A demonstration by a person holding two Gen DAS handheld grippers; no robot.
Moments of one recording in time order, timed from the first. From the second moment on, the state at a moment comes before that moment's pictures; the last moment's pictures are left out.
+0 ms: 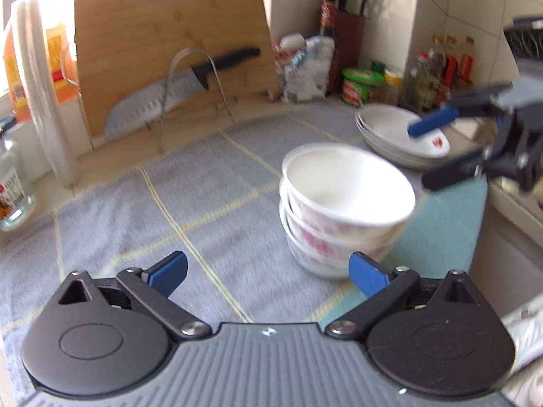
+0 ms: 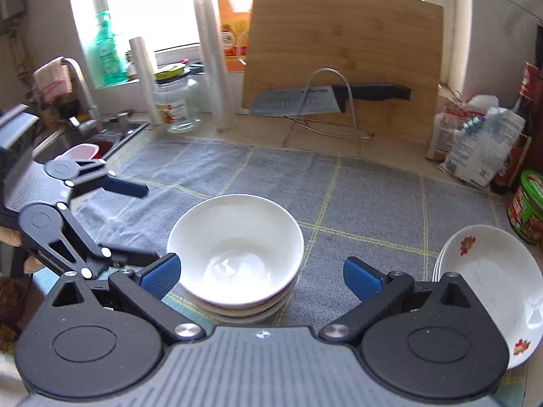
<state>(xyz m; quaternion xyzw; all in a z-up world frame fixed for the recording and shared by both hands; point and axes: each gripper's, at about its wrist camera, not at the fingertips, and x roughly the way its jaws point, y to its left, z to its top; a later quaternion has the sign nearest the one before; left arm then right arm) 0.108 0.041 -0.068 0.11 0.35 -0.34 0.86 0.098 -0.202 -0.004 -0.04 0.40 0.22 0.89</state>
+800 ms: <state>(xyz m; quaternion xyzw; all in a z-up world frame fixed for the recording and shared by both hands) 0.114 -0.024 -0.121 0.19 0.41 -0.37 0.81 0.123 -0.201 -0.106 -0.18 0.47 0.32 0.80</state>
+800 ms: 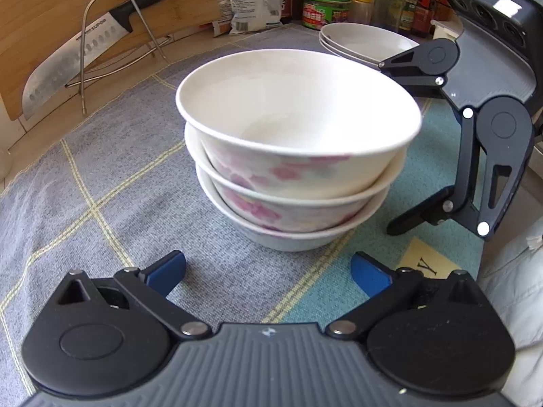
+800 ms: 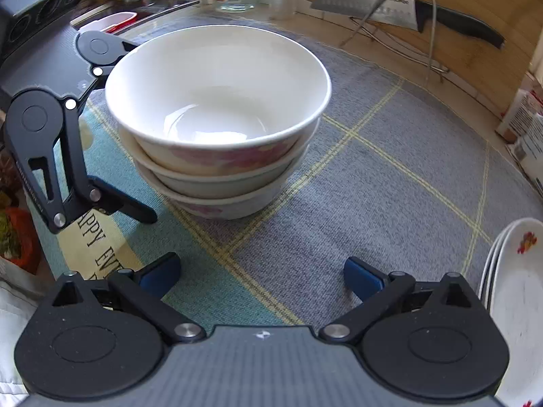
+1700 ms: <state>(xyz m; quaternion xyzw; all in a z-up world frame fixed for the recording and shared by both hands) 0.125 -0.022 -0.122 0.18 0.39 -0.38 0.82 0.127 -0.204 -0.105 -0.20 0.45 0.36 0.79</state>
